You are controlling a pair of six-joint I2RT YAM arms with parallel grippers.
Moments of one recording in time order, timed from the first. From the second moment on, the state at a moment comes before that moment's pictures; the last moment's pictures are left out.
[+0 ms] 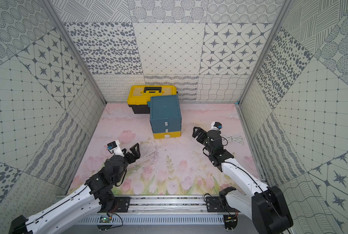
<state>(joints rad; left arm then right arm) -0.68 0.59 0.30 -0.06 -0.62 -0.70 0.36 1.06 0.56 0.10 0.13 0.79</state>
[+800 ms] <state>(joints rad) -0.25 0.83 0.14 0.35 -0.52 -0.17 0.17 0.96 0.42 0.15 0.45 0.13</state>
